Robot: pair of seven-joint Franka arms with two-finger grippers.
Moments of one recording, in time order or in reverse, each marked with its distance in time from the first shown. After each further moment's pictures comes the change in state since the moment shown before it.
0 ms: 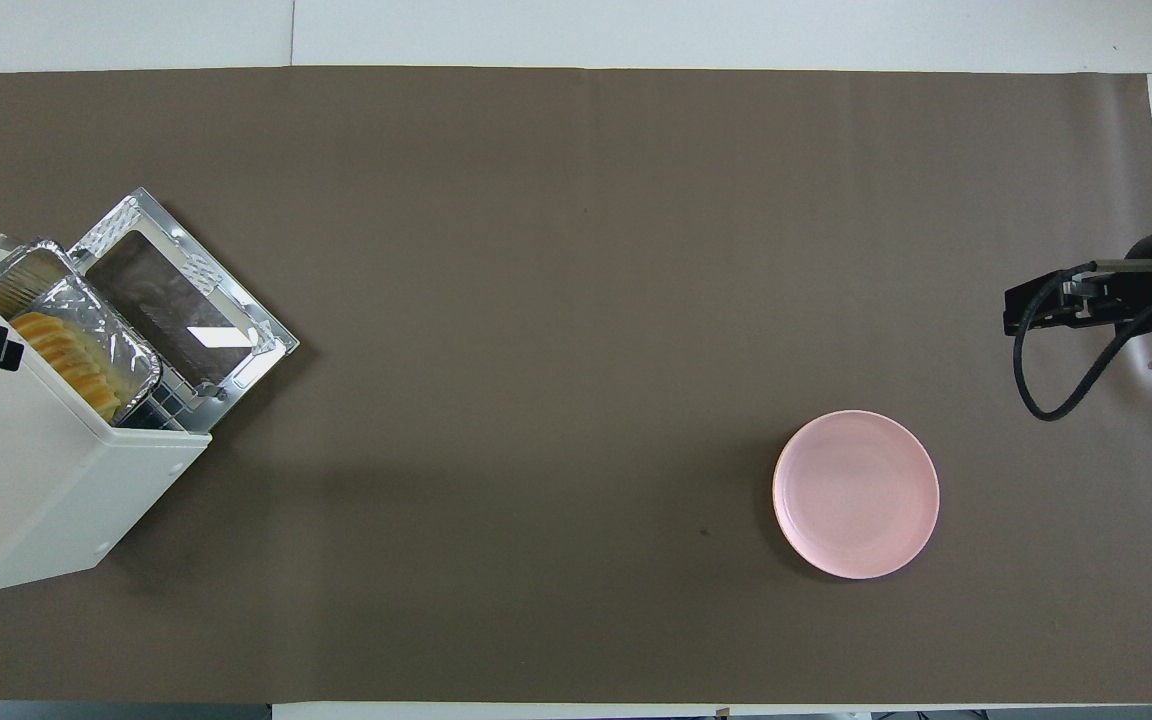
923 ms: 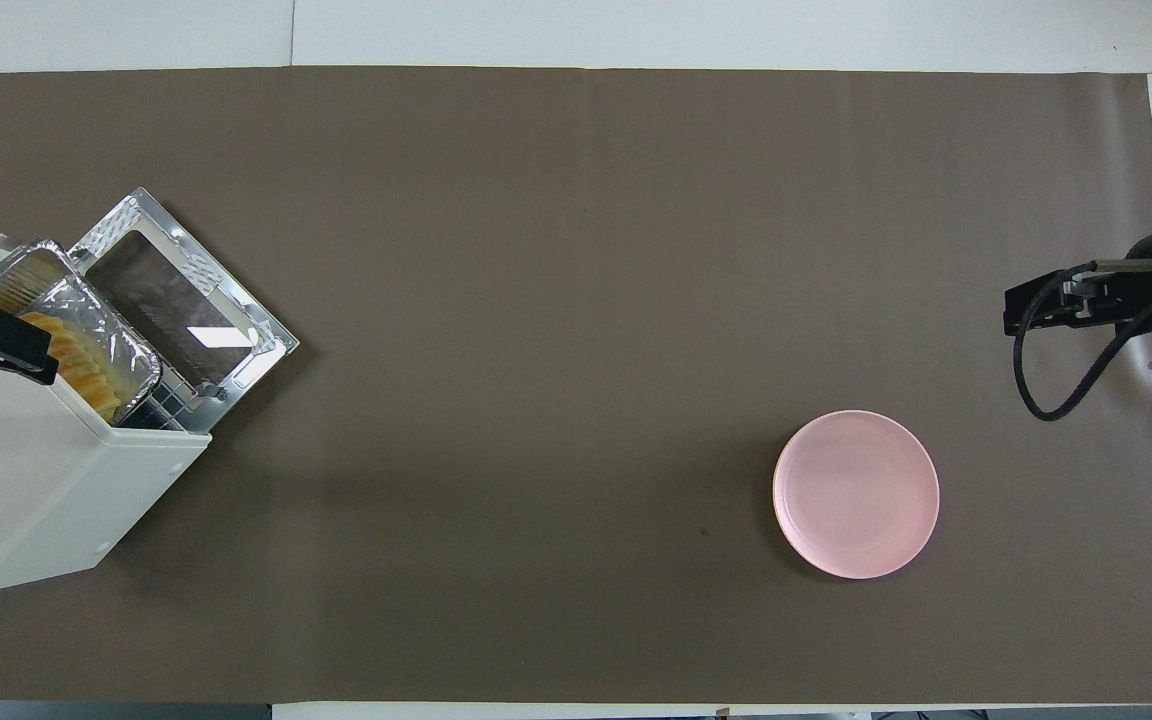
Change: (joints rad) left arm -0.091 0.041 0.066 0.038 0.019 -0.117 -0.122; right arm 0.000 0.000 0.000 0.000 0.000 0.000 0.000
